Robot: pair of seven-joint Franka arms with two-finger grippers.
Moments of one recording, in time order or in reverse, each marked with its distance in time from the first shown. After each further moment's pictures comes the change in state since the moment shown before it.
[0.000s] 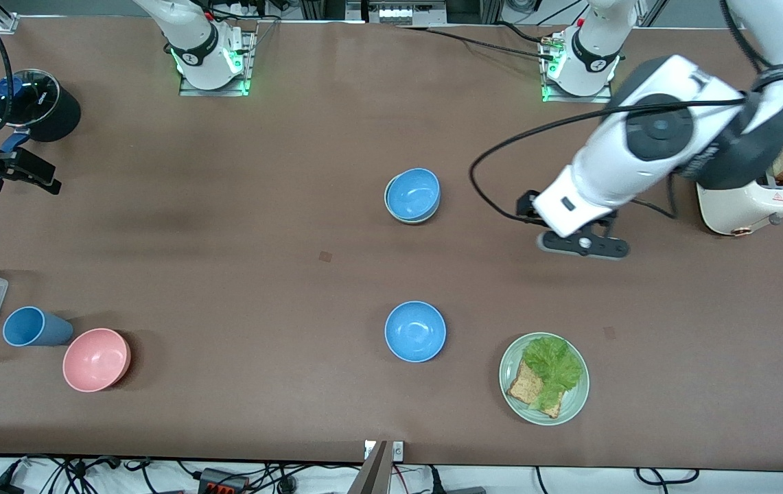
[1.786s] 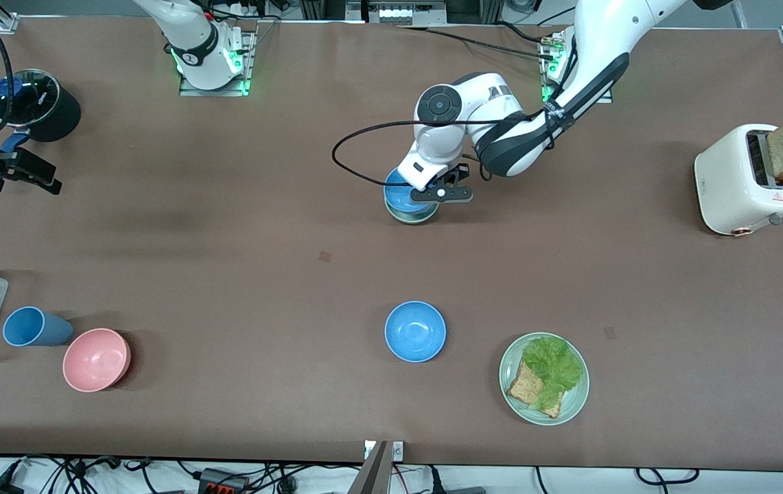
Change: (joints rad) left arm -0.529 0.012 0.288 -0.413 0.007 0.472 -0.634; right arm 0.000 0.001 0.001 0.000 0.000 -0.001 0.004
